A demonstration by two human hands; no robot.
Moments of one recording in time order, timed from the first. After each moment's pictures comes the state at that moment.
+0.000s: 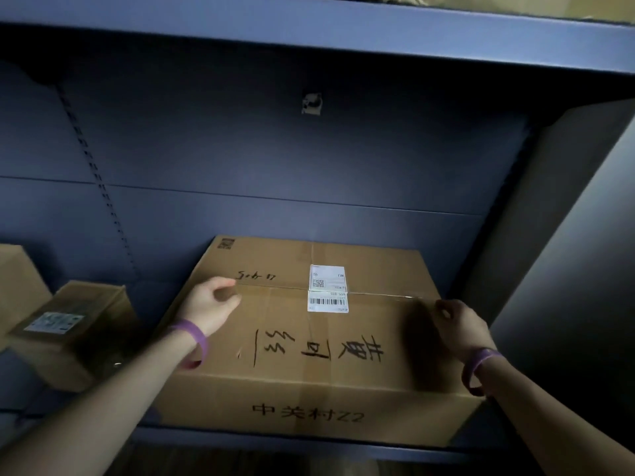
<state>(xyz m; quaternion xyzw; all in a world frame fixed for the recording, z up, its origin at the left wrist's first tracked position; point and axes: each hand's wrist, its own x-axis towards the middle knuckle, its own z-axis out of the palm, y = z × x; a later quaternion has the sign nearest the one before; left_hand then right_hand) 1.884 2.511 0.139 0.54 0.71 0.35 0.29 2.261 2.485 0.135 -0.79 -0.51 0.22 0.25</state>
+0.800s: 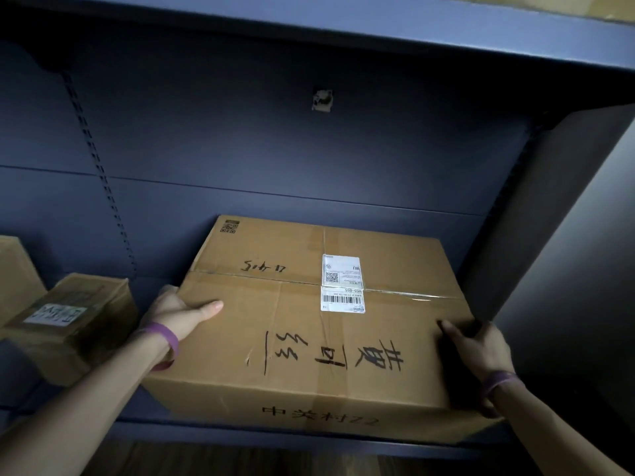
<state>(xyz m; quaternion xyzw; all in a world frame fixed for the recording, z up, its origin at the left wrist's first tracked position) 1.820 2.511 0.107 0.44 0.76 0.34 0.34 2.271 2.460 0.107 -0.80 -0.38 0.26 0.38</state>
